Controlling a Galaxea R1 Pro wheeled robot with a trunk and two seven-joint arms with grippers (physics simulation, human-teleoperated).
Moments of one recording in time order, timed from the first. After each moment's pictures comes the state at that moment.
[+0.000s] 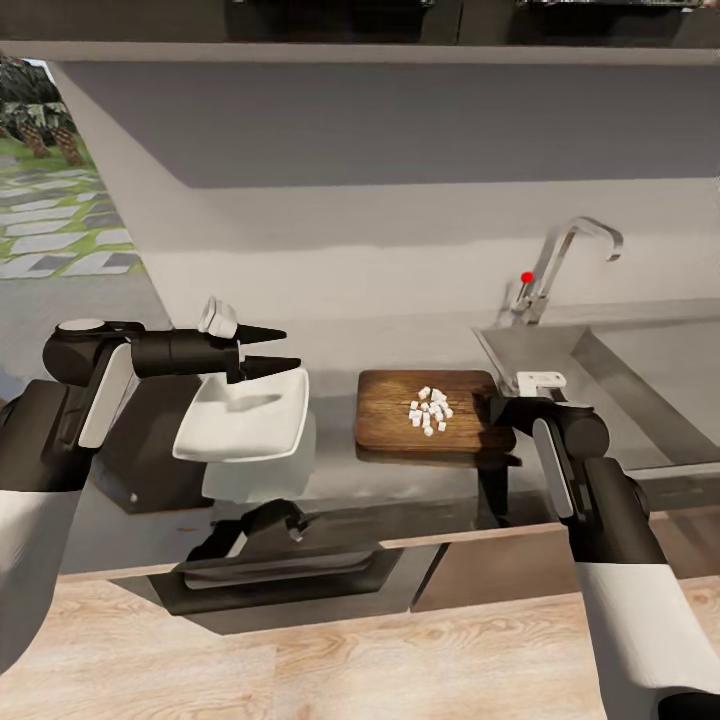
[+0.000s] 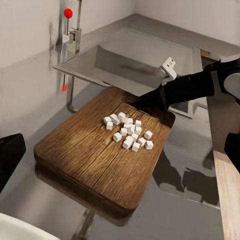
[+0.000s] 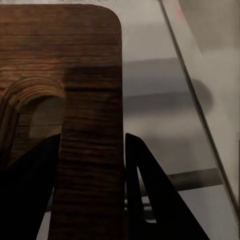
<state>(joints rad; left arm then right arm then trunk) -1.05 0.33 -0.17 -1.46 0.30 0.81 -1.11 -0.79 -0.08 -0.01 -1.43 -0.06 0.96 -0.03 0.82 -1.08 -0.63</state>
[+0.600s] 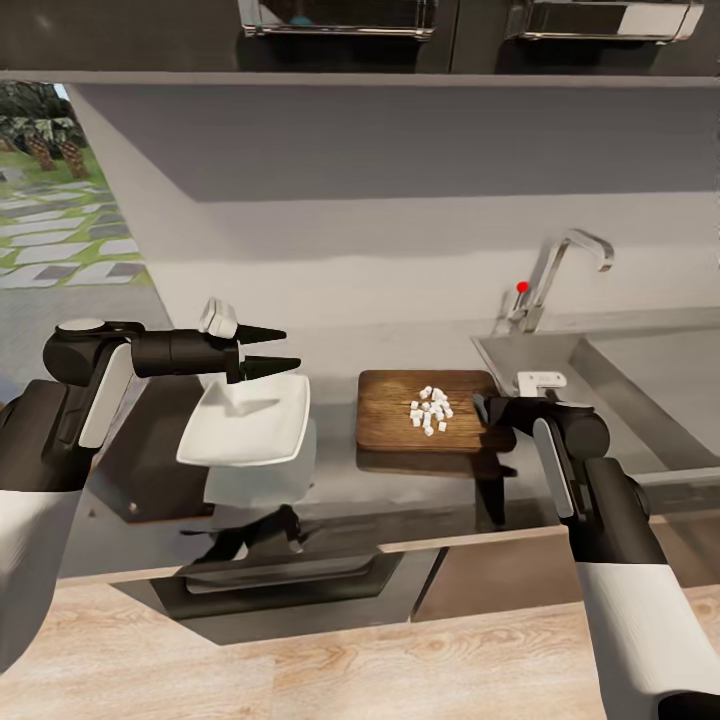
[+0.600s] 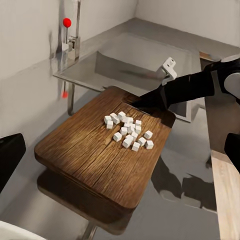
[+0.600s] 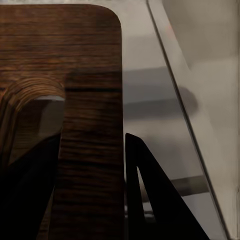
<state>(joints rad) -1.05 0.33 -0.17 -1.46 0.30 0.80 -1.11 -0.79 -0.08 -0.01 -1.43 -0.06 0.96 -0.03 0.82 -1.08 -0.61</state>
